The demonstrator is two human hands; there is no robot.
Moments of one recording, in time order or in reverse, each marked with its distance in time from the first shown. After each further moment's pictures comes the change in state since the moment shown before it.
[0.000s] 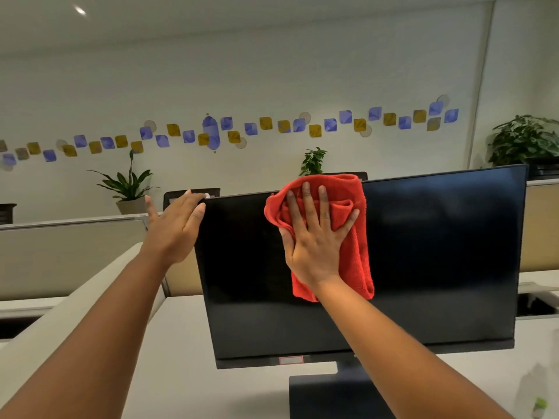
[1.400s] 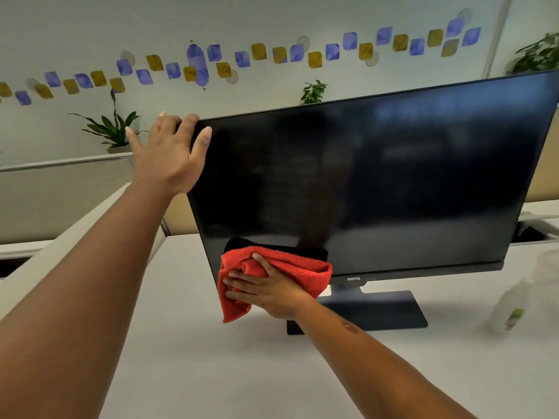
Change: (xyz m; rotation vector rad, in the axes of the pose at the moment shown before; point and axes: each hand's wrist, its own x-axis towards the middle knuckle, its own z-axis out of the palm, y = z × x) left_hand -0.004 0.023 0.007 0.211 -0.031 -0.011; right_hand -0.170 -0.032 0.033 -0.139 -0.601 -1.037
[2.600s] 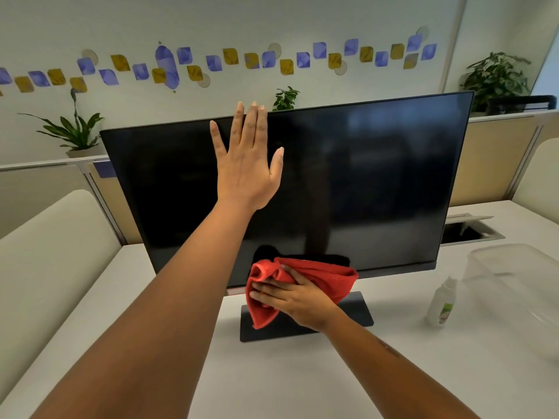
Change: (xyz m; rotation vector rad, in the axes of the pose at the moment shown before) left_hand -0.007 0.169 0.054 -0.065 0.164 0.215; right_hand -0.128 0.043 0.024 0.067 0.026 0.119
